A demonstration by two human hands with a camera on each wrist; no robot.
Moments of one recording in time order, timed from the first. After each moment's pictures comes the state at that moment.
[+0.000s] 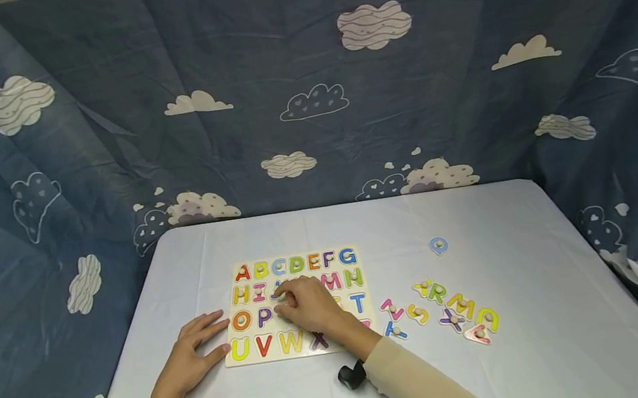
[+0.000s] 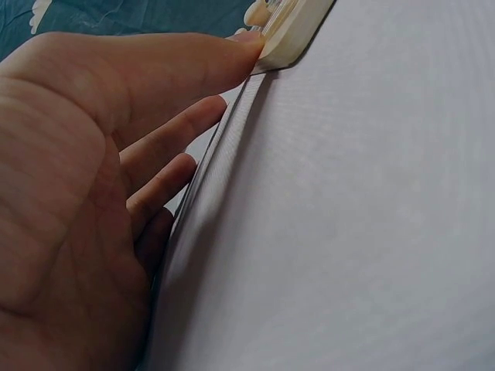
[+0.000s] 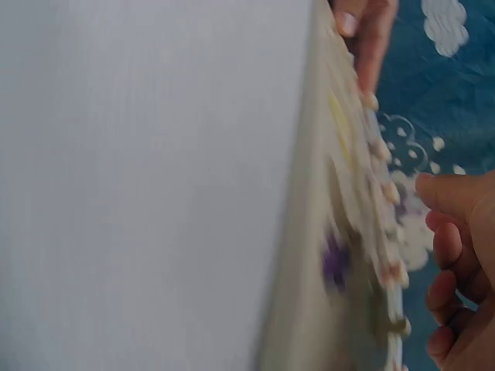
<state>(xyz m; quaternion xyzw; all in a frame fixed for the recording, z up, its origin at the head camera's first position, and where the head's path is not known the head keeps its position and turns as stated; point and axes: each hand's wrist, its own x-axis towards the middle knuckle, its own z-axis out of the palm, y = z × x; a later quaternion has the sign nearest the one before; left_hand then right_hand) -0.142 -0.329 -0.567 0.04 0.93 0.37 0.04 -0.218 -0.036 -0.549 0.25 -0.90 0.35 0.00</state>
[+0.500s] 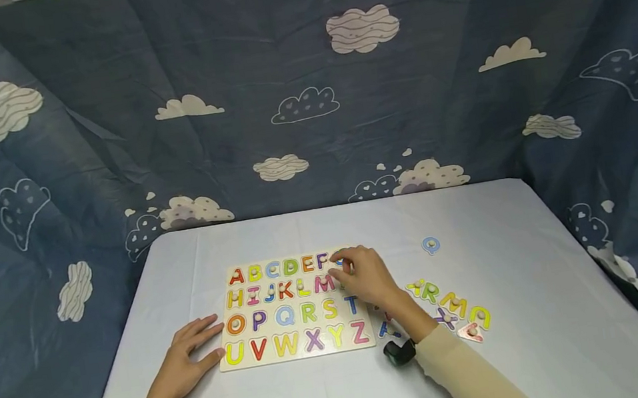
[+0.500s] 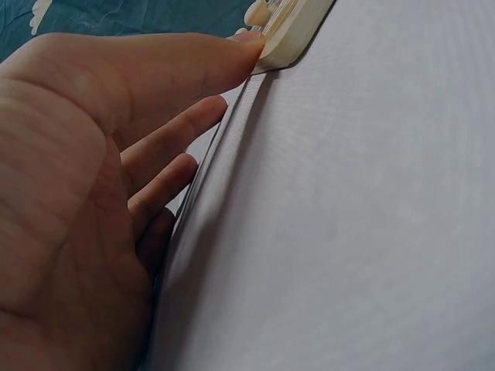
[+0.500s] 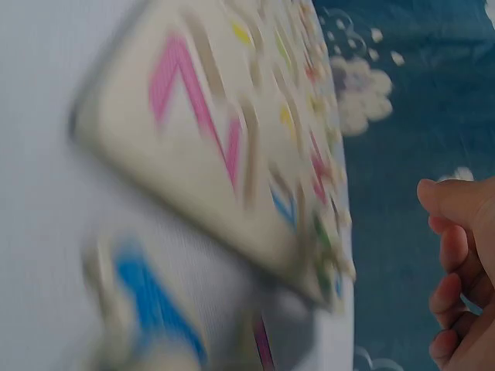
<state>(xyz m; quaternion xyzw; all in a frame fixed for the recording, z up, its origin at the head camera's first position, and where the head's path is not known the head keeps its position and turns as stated) -0.140 -0.327 -0.566 0.06 0.93 0.37 0.03 -0.235 0.075 -0.523 0.14 -0.92 0.37 0.08</state>
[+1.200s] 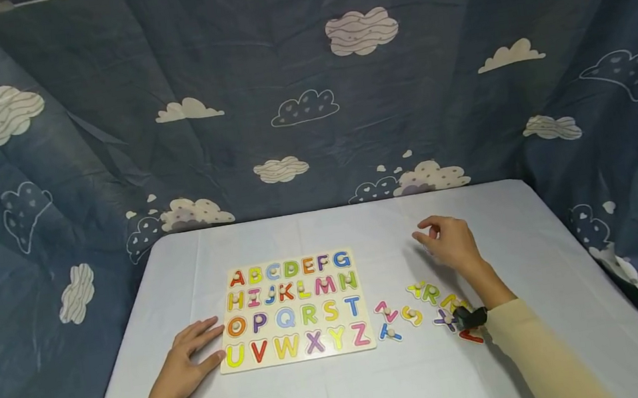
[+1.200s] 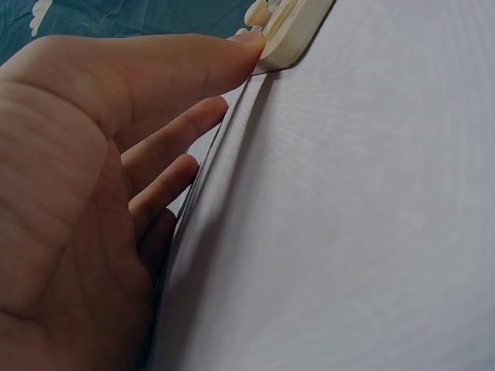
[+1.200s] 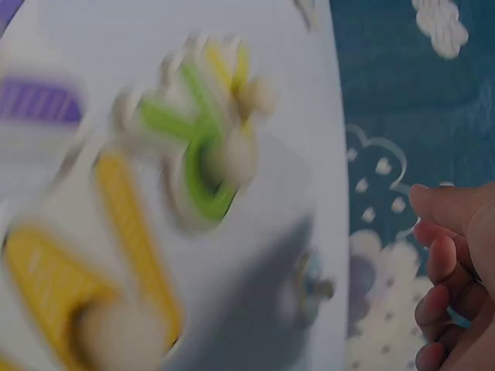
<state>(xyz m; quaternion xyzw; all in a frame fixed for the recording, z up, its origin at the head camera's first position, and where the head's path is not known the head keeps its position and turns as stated) -0.140 -0.328 -0.570 0.05 0.93 0.37 0.03 -0.268 0.235 -0.519 -0.01 -0.95 0.29 0.12</state>
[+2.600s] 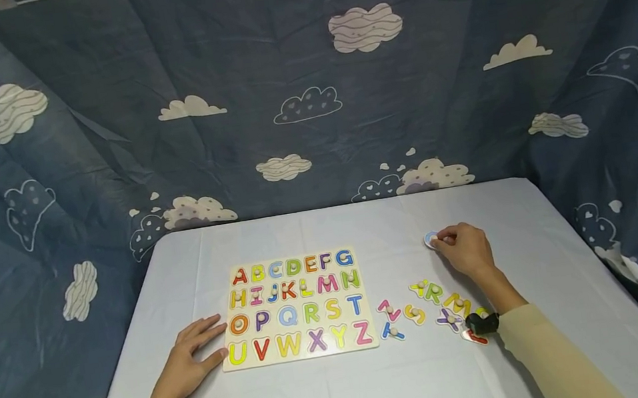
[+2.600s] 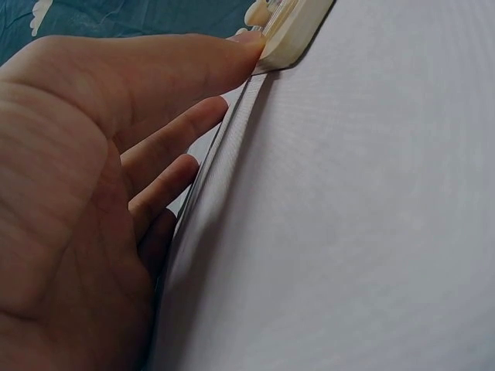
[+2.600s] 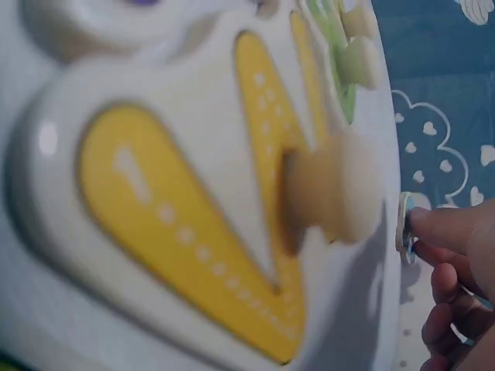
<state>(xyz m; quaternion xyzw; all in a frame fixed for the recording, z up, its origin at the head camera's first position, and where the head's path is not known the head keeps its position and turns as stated) -0.139 -0.328 -0.566 0.05 0.92 0.38 0.02 -0.264 0.259 -0.550 -0.07 -0.95 0.29 0.10</state>
